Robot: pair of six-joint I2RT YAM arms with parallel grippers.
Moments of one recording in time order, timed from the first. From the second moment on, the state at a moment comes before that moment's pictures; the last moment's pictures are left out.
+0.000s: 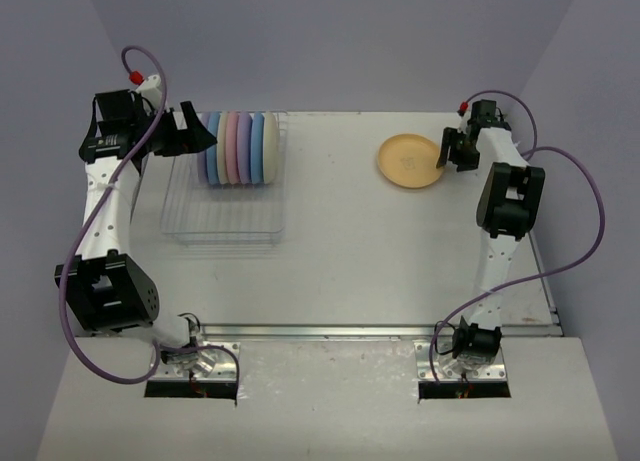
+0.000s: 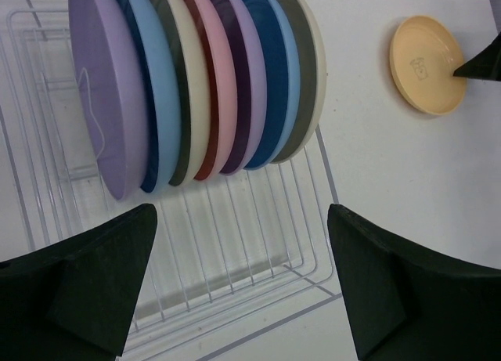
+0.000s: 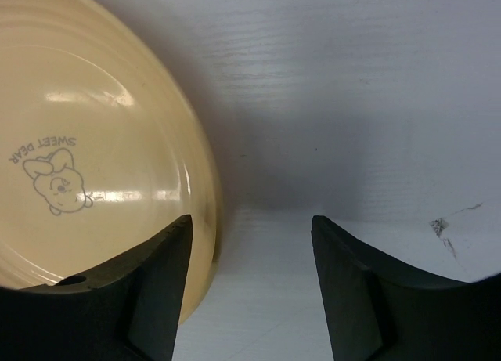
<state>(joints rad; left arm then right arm) 0.25 1.49 1.49 -0.62 0.59 -0.06 -0.18 2.42 1.99 -0.63 -0.15 0.01</state>
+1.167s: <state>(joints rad) 0.41 1.82 1.59 -0.57 0.89 -0.12 -0.16 1.80 1.69 -0.76 -0.60 0.03</state>
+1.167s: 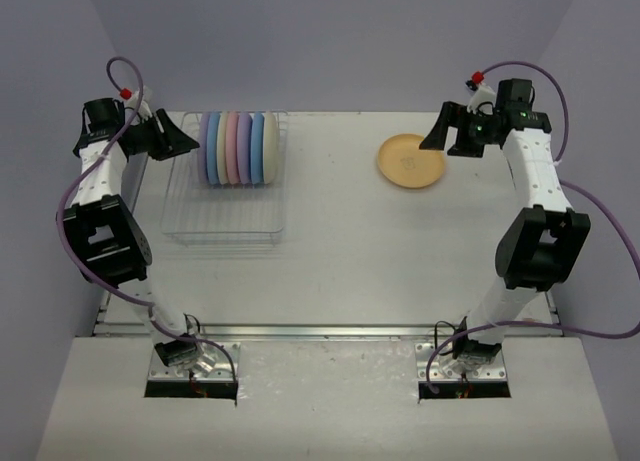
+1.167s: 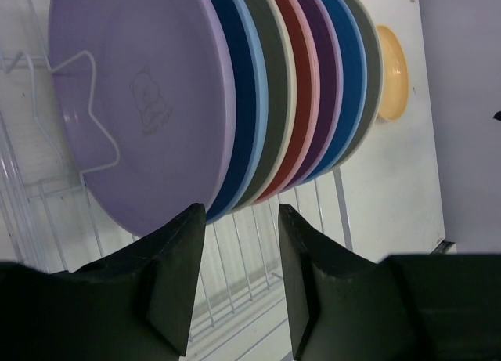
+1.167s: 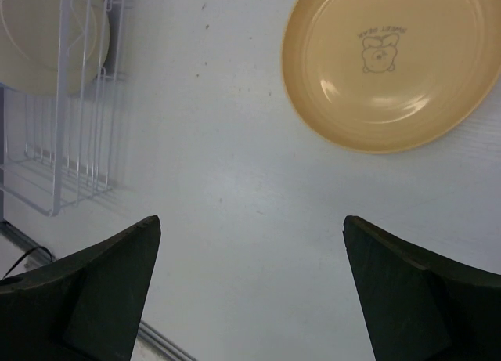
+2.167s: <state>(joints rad) 0.41 2.10 1.84 -0.67 1.14 0.01 -0.16 1.79 1.60 -0.79 -0.72 0.05</state>
